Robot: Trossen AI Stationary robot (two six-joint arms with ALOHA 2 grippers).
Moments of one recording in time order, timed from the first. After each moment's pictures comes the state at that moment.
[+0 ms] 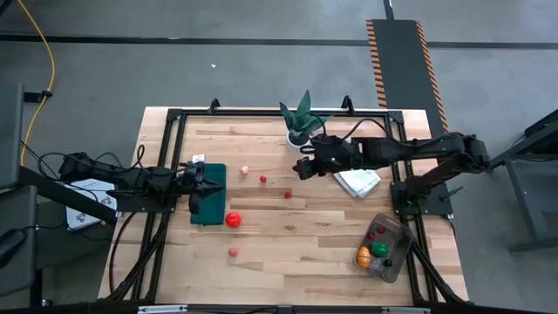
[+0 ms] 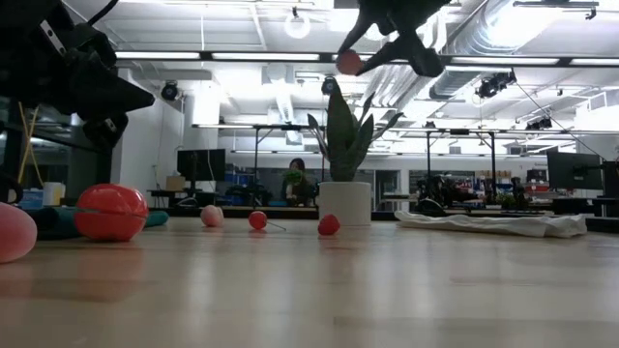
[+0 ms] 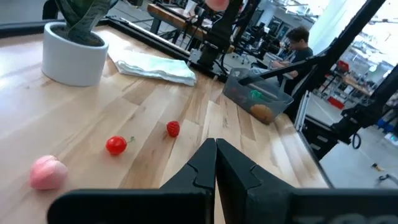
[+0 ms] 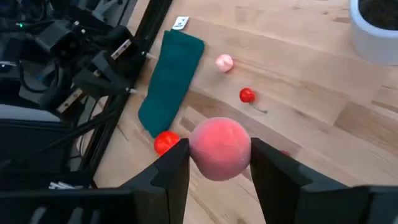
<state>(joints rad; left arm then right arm) -0.08 0.21 0.01 0.05 -0.24 -0.48 -0.02 1.41 1.20 -0.47 0.12 1.06</state>
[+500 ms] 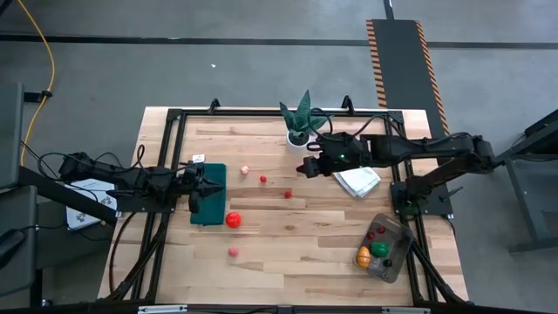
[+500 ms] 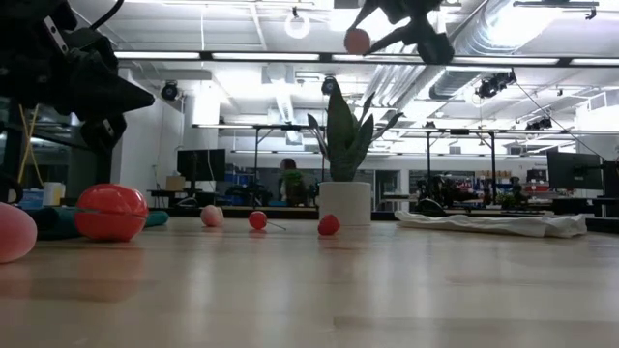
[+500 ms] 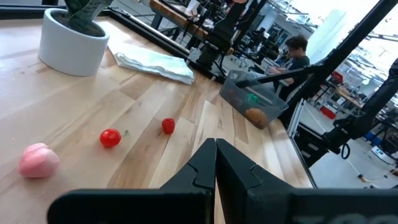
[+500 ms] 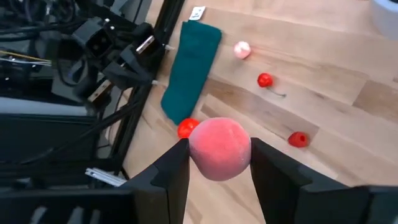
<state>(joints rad) -0.08 0.21 0.01 0.05 -0.23 -0.56 -0.01 1.34 1.20 -0.49 0.05 1.13</state>
